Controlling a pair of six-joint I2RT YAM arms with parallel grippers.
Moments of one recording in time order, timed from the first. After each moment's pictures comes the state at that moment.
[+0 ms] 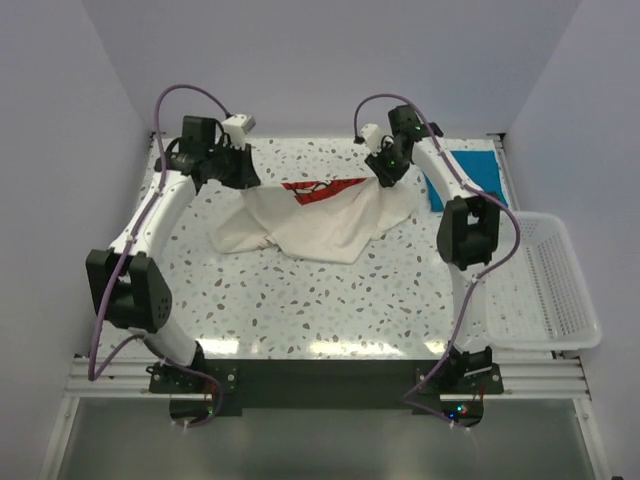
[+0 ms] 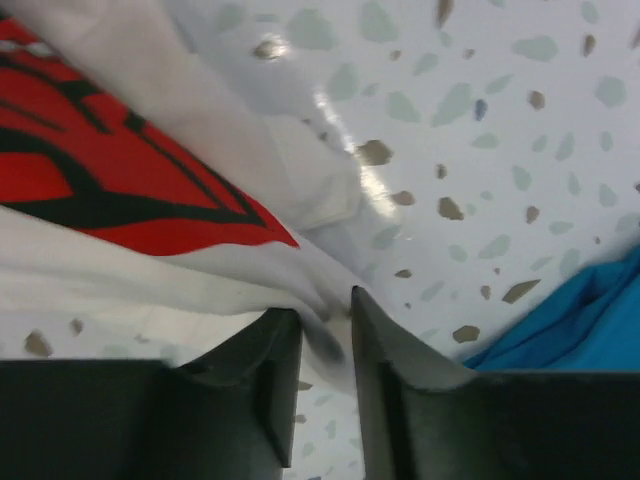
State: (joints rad) left arm -0.13 1.60 1.48 -0.63 0.47 0.05; right arm 0.25 2.22 2.08 -0.96 -0.23 -0.67
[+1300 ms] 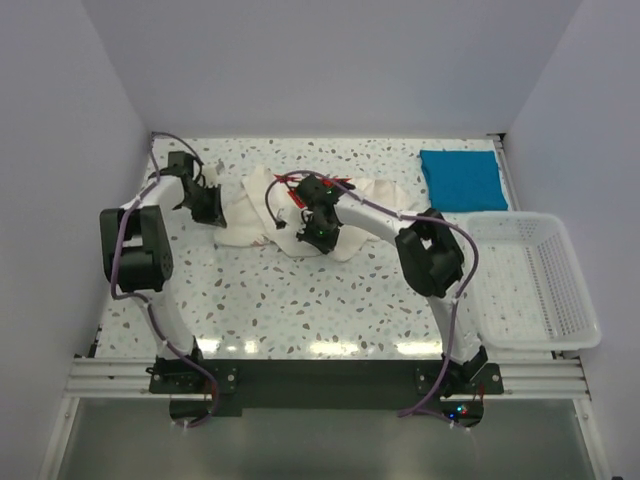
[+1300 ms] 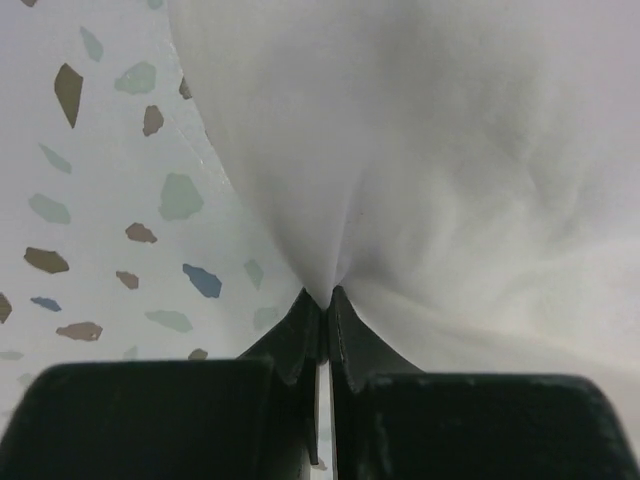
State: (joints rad) left arm 0.09 1.95 1.35 -0.63 0.37 0.09; right arm 0.74 2.19 1.73 -0.83 -0.10 -0.56
